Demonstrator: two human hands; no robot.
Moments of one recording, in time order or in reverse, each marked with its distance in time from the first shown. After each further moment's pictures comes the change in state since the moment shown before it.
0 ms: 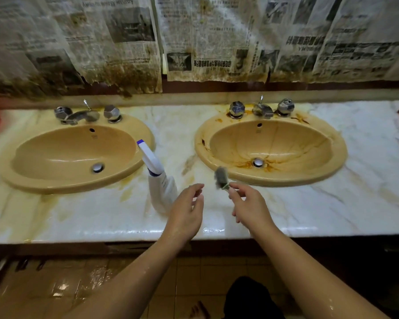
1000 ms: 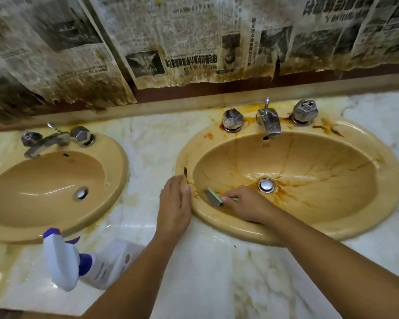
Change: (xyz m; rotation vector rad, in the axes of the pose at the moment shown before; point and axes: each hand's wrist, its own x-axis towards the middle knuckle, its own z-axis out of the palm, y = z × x) left_hand 0.189 -0.010 0.063 0.196 0.149 -0.131; right_hand 0.241 0.040 -0.037 -0.433 -0.581 -0.095
